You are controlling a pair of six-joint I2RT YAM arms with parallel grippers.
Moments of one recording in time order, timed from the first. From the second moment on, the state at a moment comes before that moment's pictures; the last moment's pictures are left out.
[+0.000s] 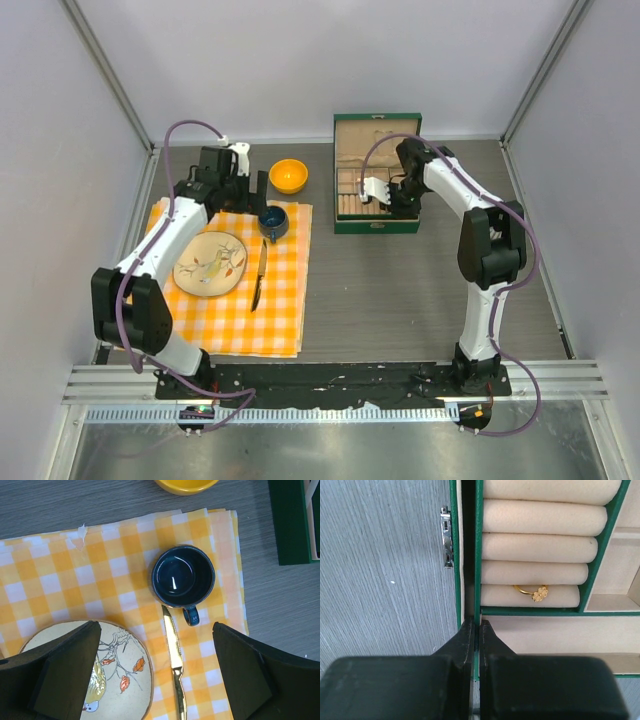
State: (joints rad) left arm -0.23 1.54 1.30 -0.55 0.07 -0.07; right arm 0.25 2.03 1.70 -1.02 -0.27 -1.34
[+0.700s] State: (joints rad) left arm -0.23 1.54 1.29 -0.55 0.07 -0.08; right arm 0.25 2.01 1.66 -0.97 -0.26 -1.34
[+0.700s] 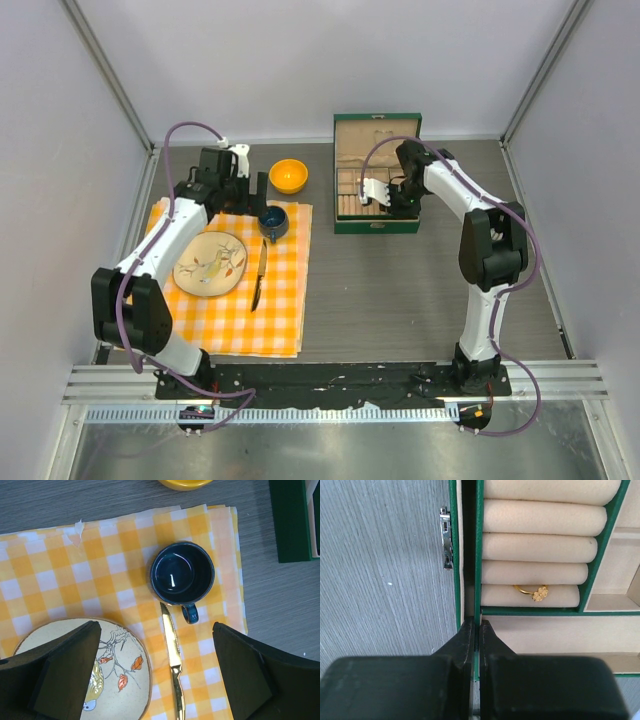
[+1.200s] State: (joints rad) left arm -0.22 1.53 1.28 -0.55 0.07 -0.08; right arm 0.26 1.98 1.64 -0.97 -0.26 -1.36
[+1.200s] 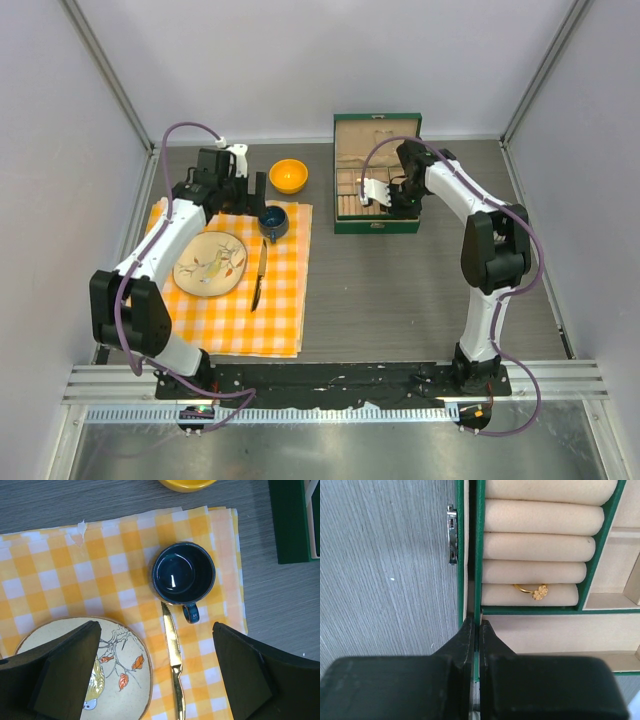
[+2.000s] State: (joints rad) left arm -0.21 1.53 1.28 -0.54 0.08 -0.08; right arm 0.26 1.98 1.63 -0.96 -0.26 -1.37
